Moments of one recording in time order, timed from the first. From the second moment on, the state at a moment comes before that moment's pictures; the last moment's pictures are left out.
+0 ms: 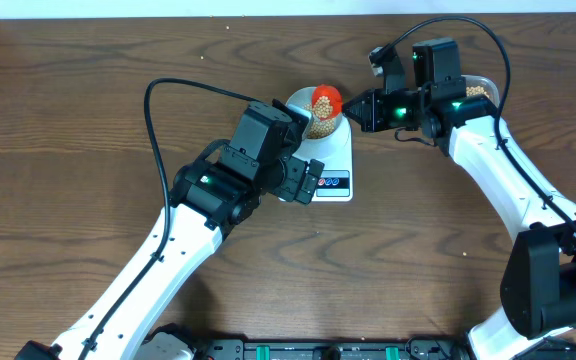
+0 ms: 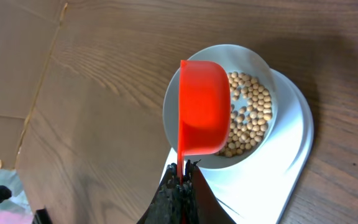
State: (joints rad) left arm -0.55 1.35 1.19 -0.73 0.05 -0.09; right arm 0.24 1.78 1.34 -0.40 -0.67 0.24
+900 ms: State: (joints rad) left arm -0.55 1.35 1.19 -0.73 0.05 -0.09; right arm 0.23 1.78 1.34 -0.35 -0.72 0.26
